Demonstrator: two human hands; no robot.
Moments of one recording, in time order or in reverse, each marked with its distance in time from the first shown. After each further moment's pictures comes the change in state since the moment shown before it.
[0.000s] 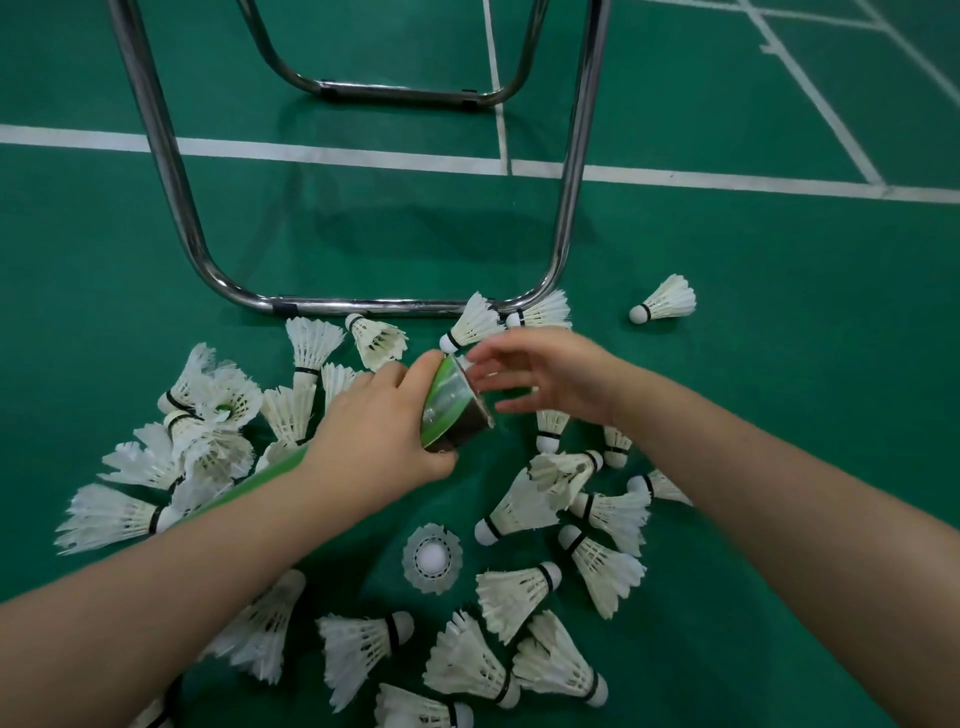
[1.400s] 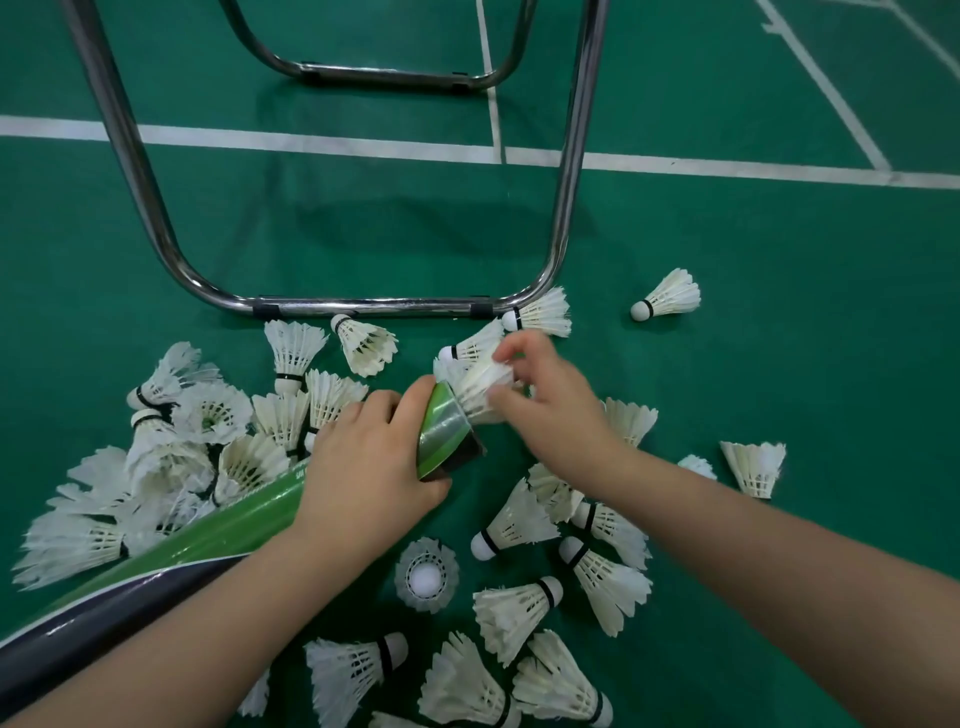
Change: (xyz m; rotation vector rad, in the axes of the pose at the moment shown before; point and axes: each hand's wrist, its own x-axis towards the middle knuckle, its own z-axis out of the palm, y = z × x) left_hand -0.005 0.002 0.026 0.031 0.074 -0.057; right_hand -0.014 0.028 0.020 -0.438 0.369 -0.326
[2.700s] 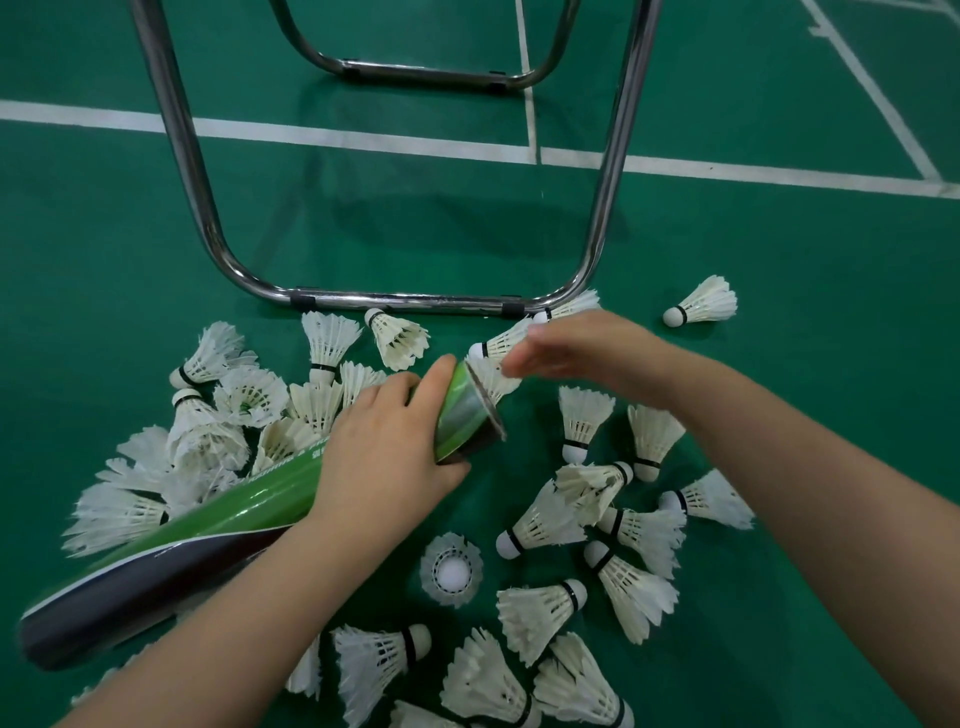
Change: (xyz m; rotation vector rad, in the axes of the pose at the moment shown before) left_hand -0.001 -0.003 -0.021 -0.026 0.006 -0.053; right_hand 0.054 -0.003 -0.036 0.147 -0.427 0.156
